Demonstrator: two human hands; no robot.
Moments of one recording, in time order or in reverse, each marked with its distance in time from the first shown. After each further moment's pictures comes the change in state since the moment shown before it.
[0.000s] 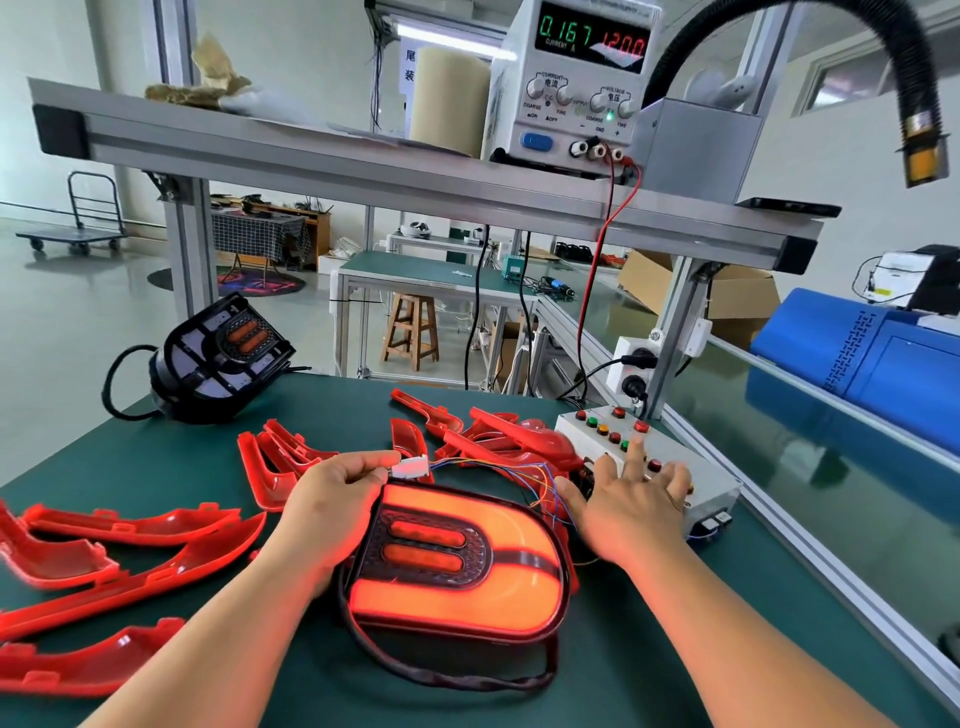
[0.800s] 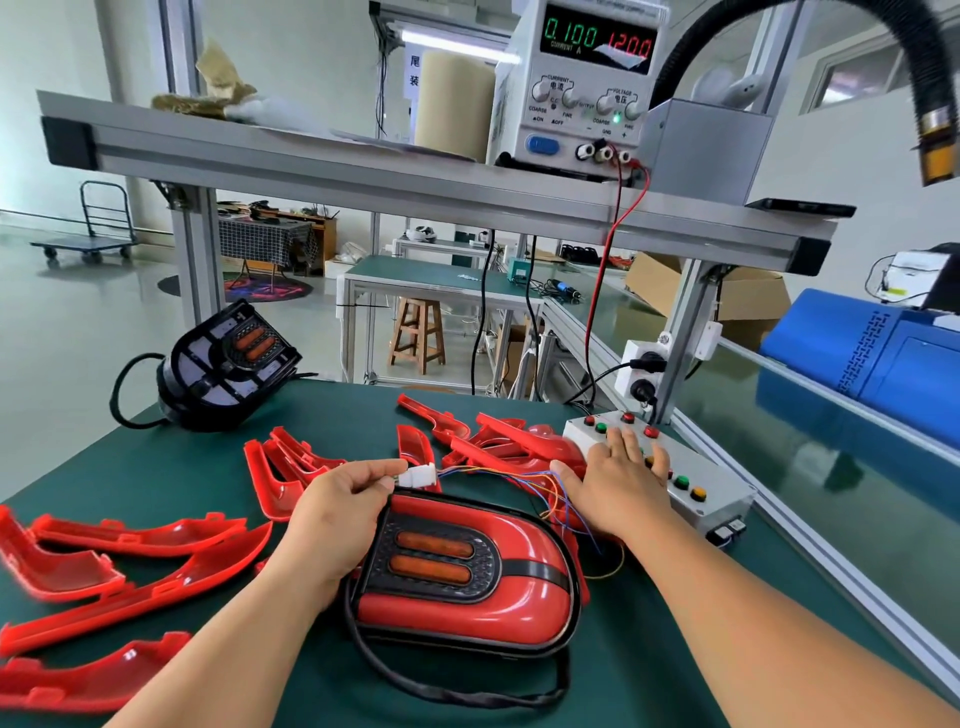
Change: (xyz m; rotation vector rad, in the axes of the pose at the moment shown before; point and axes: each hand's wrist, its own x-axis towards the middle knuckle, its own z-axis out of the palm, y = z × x) left_hand 0.003 -0.006 0.001 0.052 0.013 0.042; right_hand 0.043 -0.011 0.004 0.107 -0.008 -0.094
